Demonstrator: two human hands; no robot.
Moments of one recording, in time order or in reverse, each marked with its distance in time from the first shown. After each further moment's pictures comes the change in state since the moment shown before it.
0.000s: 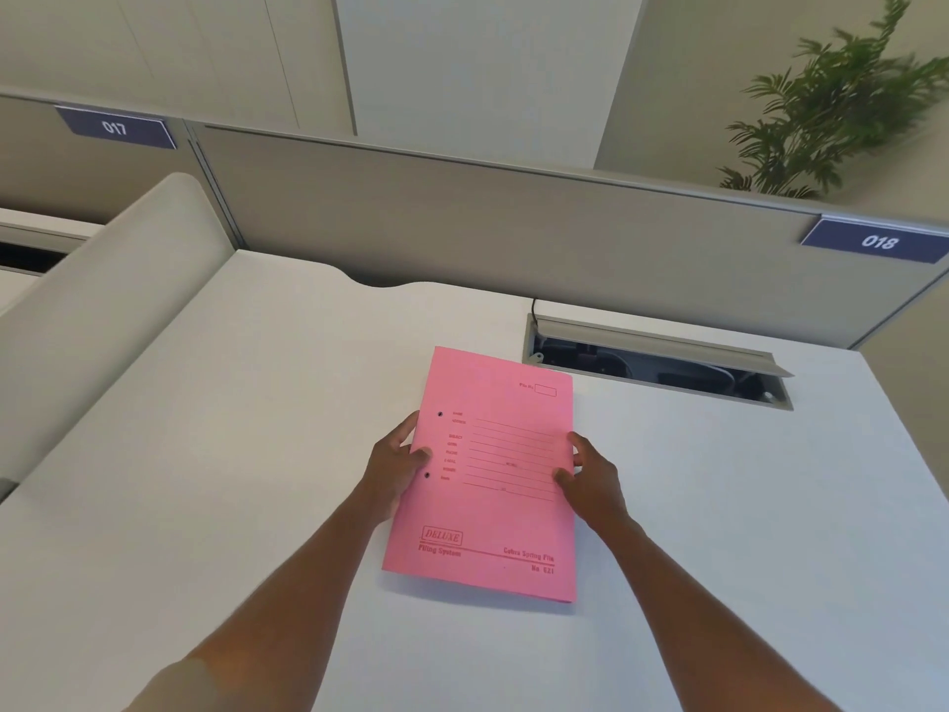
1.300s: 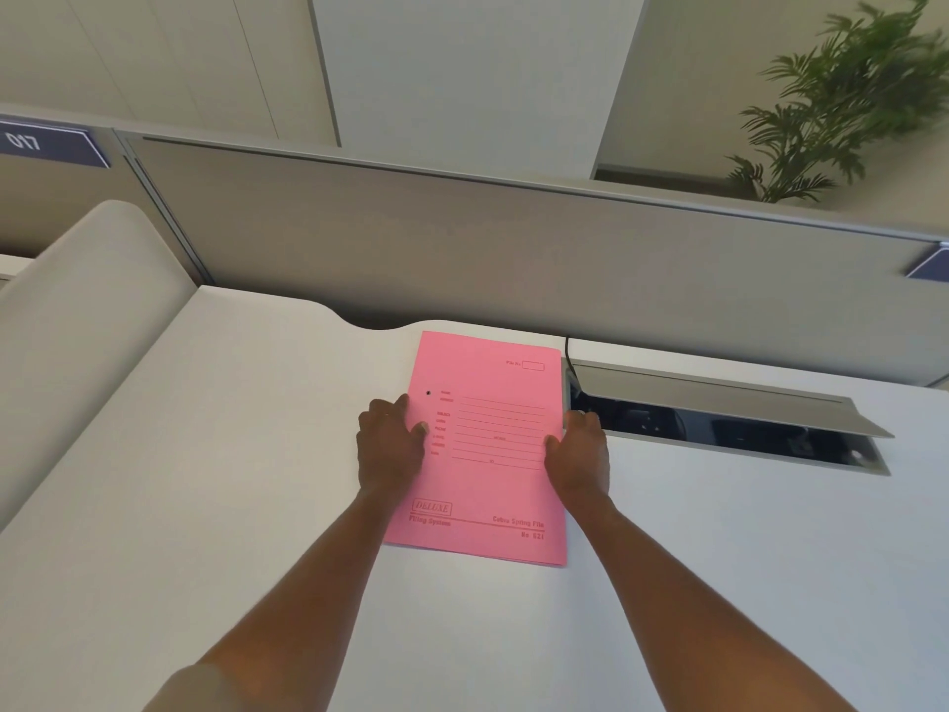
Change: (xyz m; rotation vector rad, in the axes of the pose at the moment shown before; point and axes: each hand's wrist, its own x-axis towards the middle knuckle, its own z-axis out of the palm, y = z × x) left_hand 0.190 0.078 -0.031 1.075 0.356 0.329; right_hand 0.168 -0.107 0.066 -0.157 0.298 -0.024
